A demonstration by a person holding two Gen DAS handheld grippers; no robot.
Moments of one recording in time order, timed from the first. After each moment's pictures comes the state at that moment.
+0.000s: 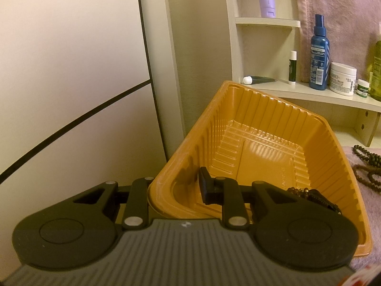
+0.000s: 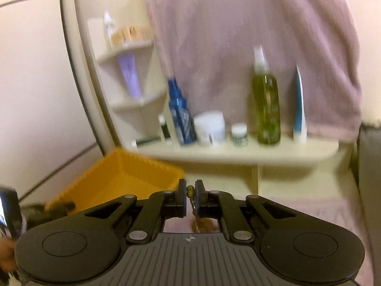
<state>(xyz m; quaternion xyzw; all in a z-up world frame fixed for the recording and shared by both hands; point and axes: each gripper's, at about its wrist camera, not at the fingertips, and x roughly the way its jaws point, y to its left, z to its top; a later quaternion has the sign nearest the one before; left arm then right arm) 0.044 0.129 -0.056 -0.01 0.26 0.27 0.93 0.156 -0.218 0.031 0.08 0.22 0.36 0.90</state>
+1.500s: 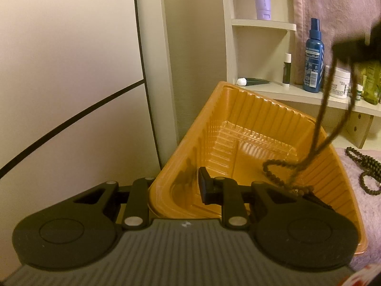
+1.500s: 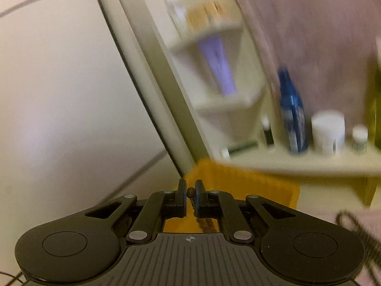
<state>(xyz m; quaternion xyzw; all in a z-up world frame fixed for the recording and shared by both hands) 0.040 0.133 -0.054 -0.02 0.26 0.25 0.93 0.162 -0.068 0.027 0.12 0.28 0.47 0.83</state>
